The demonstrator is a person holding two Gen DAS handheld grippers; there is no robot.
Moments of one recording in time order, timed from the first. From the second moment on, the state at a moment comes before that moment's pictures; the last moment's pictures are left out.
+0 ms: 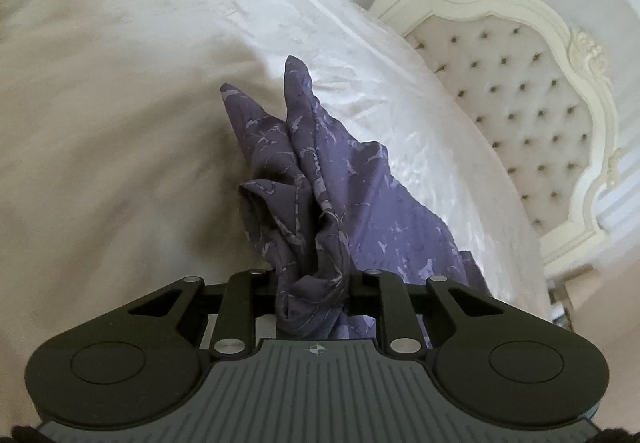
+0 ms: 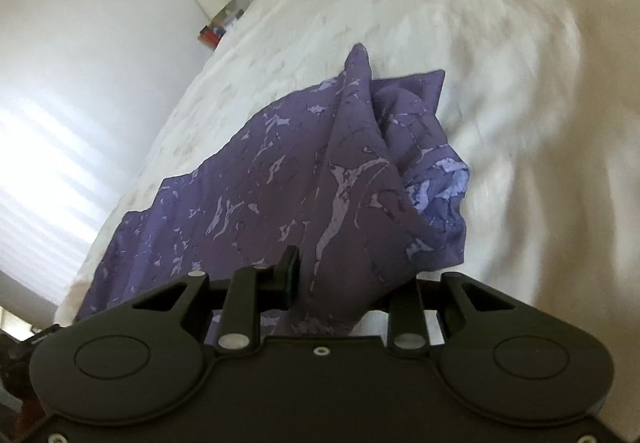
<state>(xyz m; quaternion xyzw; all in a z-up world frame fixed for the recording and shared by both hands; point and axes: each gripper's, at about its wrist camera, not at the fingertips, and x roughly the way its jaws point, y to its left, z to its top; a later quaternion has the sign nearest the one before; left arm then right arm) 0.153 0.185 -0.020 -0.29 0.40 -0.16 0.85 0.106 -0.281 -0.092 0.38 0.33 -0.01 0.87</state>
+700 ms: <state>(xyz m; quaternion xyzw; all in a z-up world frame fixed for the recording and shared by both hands) 0.082 0.196 -0.009 -0.18 0.33 -0.05 0.93 0.058 -0.278 -0.078 0.31 0.29 -0.11 0.90</state>
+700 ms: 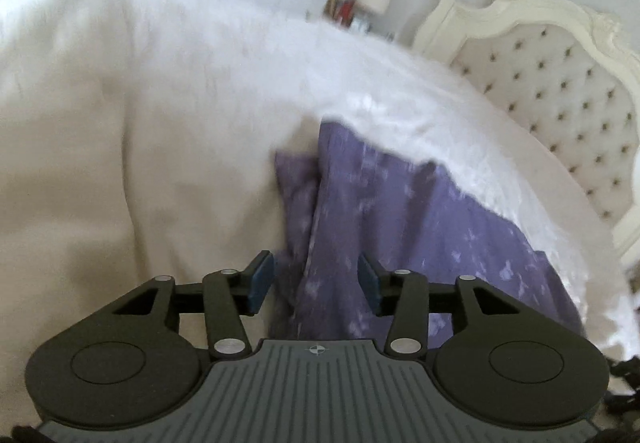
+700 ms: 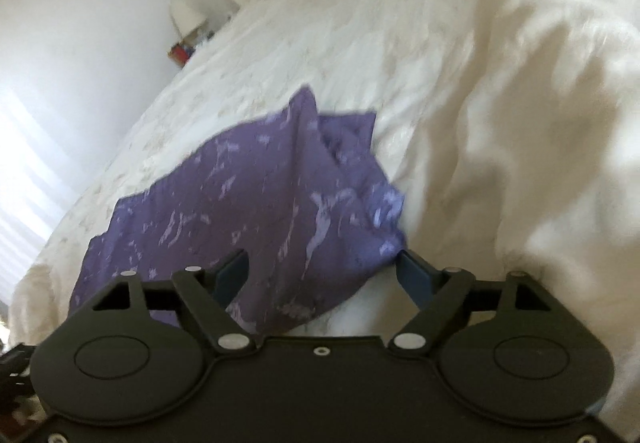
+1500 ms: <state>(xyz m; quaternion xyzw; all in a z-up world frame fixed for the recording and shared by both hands) 0.095 0.044 -0.067 0.05 0.37 -0.17 0.91 0.066 -0.215 -0.059 0.16 0.27 -0.03 0.95</state>
